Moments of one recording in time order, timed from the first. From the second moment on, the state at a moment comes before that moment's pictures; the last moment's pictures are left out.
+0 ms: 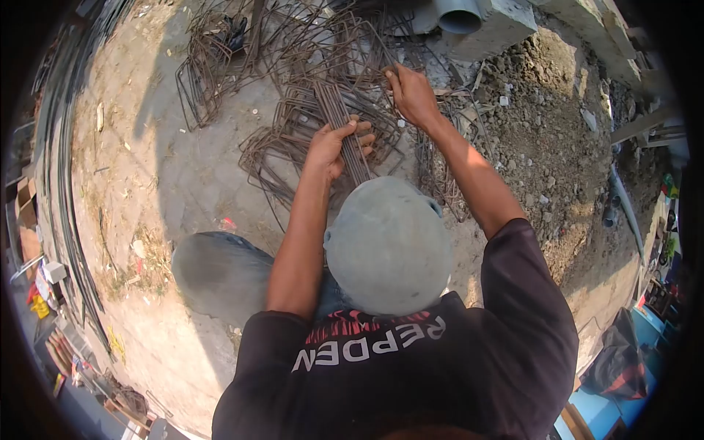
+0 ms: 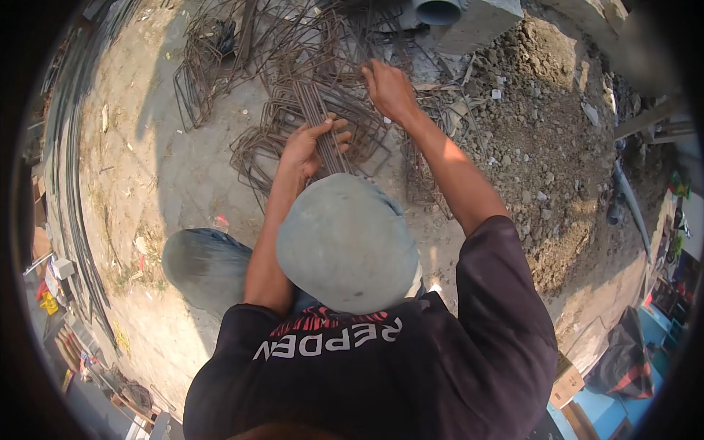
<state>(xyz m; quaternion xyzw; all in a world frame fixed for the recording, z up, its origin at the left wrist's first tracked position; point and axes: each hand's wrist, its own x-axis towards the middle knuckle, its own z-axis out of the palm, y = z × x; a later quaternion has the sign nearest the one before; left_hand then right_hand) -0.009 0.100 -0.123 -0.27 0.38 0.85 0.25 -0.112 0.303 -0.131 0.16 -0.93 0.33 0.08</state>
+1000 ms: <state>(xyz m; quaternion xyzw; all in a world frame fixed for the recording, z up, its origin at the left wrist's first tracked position) -0.013 0.026 -0.054 -0.18 0.39 0.89 0.16 -0.077 0.300 0.044 0.35 -0.91 0.20 0.04</state>
